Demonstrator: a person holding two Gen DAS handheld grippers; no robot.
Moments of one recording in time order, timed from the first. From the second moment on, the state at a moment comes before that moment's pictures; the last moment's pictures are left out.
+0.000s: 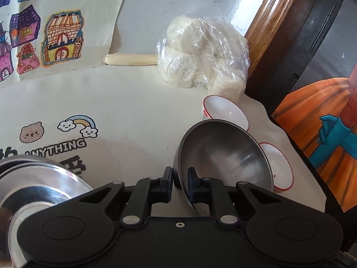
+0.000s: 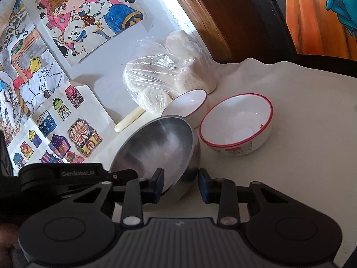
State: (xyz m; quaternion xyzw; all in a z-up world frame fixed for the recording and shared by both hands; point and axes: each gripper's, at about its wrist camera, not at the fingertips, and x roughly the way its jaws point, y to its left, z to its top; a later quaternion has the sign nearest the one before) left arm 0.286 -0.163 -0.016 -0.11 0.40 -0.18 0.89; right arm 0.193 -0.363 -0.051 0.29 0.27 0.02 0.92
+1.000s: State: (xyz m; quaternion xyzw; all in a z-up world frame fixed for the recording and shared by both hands) left arm 0.103 -0.067 -0.010 -0.17 0.35 -0.19 0.90; right arm 0.054 -0.313 -0.028 0.25 0.29 0.08 0.92
